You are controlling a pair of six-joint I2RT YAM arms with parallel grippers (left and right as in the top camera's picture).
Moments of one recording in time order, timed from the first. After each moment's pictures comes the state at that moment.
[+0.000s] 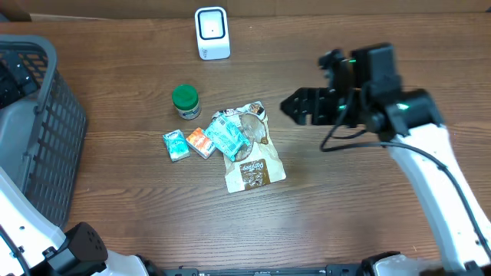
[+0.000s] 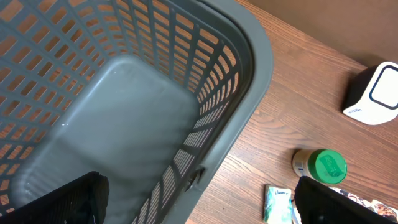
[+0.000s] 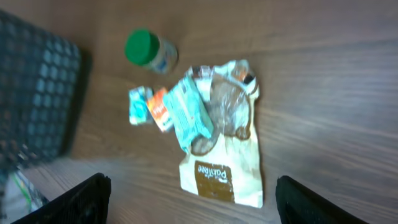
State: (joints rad) left arm 0.58 1.70 2.22 -1.45 0.14 -0.02; right arm 0.30 1.48 1.43 -0.93 -0.44 0.28
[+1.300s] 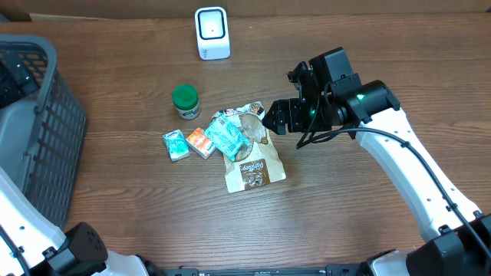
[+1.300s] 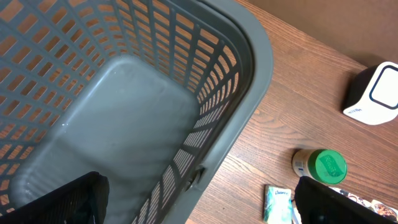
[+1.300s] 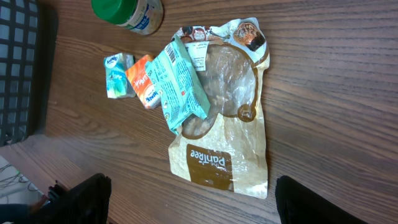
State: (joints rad) left arm 0.58 1.70 2.22 -1.45 0.14 -0.02; right arm 0.38 1.60 1.43 -0.95 -0.40 0.28
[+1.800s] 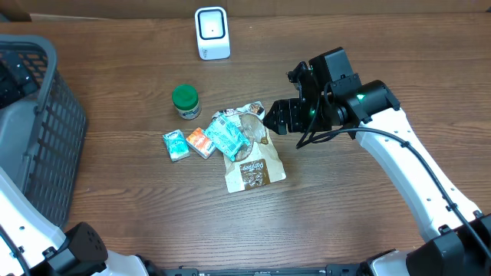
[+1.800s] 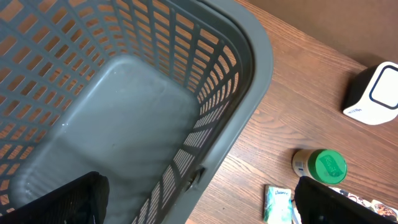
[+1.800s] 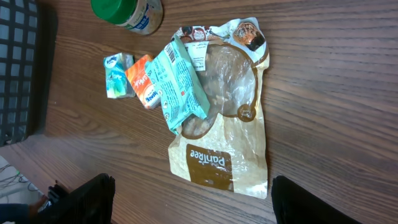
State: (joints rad) left arm 0.58 1.70 2.22 -1.45 0.14 -0.02; right arm 0.38 1.60 1.43 -0.95 -0.40 0.28
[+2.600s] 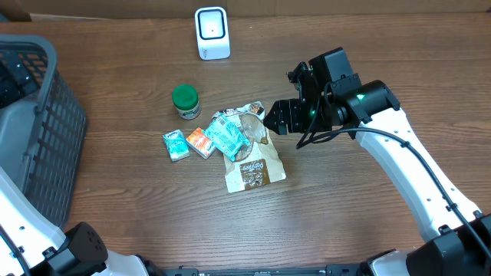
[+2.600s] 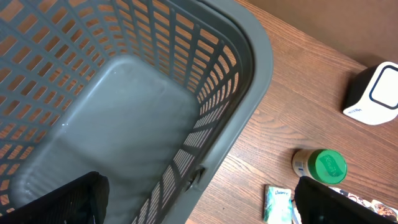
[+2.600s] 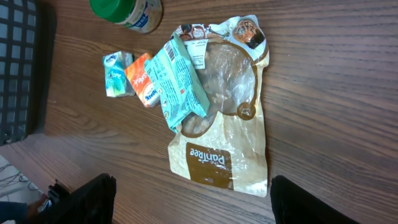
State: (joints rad) left arm 0.58 1.70 2.22 -1.45 0.14 -0.02; right arm 0.38 1.60 1.43 -0.96 -0.40 0.28
